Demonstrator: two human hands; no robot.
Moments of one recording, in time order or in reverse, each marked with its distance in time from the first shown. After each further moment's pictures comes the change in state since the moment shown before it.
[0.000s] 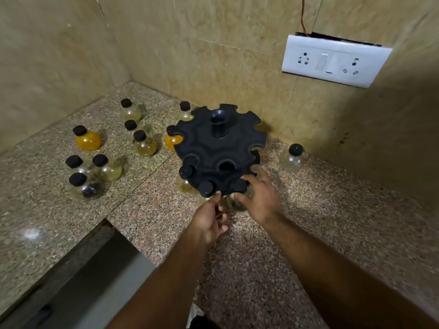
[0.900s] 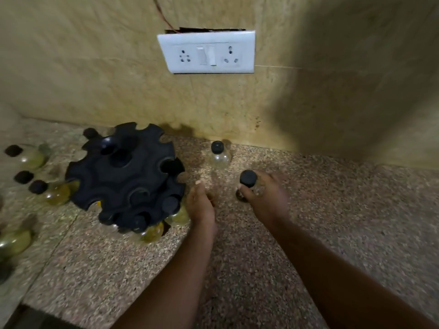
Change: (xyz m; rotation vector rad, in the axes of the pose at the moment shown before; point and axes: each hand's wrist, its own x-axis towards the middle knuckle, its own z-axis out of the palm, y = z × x) left_hand 0.063 -0.045 0.168 0.166 0.258 0.300; right_hand -0.030 0.143 -0.079 0.242 0.419 0.357
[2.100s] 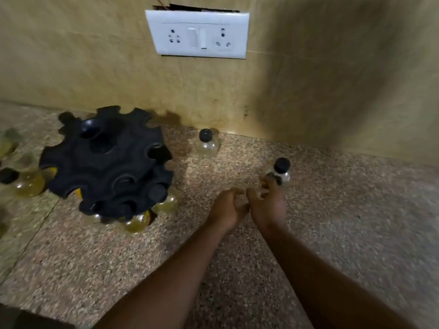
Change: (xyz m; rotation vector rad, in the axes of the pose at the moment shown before) left_hand -0.037 -0.042 0.012 0.983 -0.667 0.452; right_hand -0.038 0.031 0.003 0.023 0.142 0.250
